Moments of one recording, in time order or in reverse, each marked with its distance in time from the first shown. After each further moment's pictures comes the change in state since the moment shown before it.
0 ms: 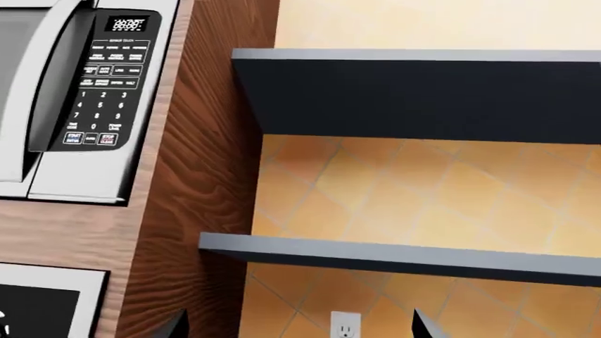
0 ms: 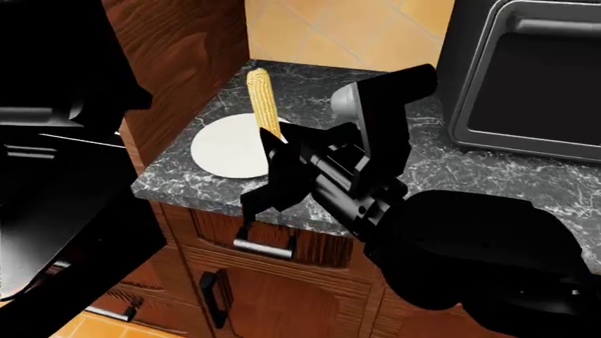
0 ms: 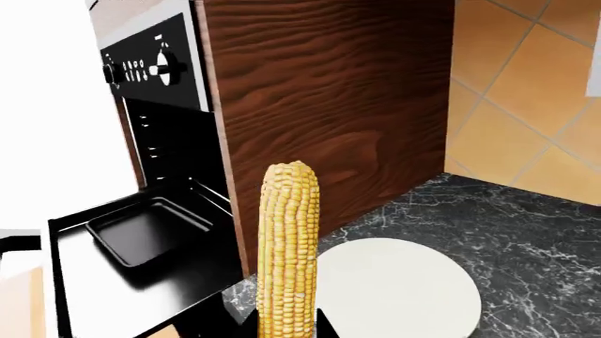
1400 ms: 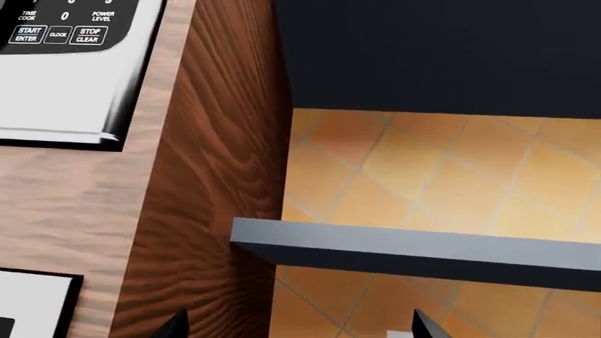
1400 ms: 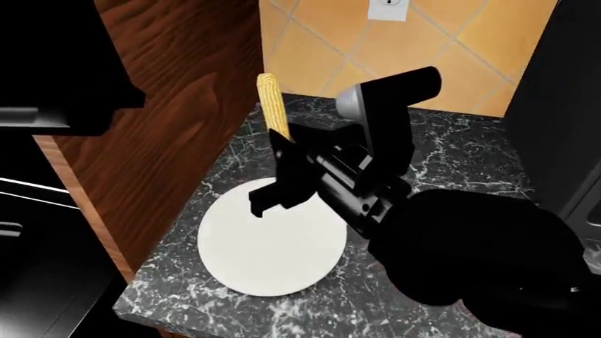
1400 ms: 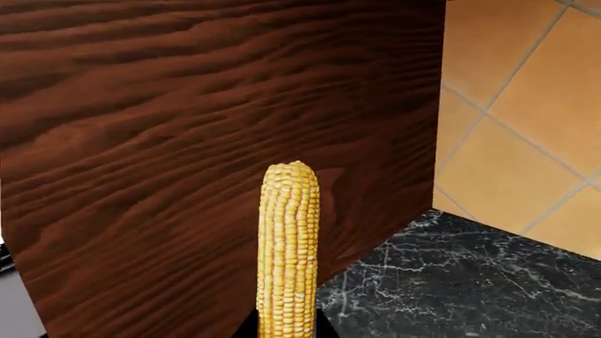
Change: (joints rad) left arm -0.009 0.004 -0.013 0.009 -0.021 0.006 -0.019; right arm -0.002 0.017 -0.011 0.017 -0.009 -0.003 0.004
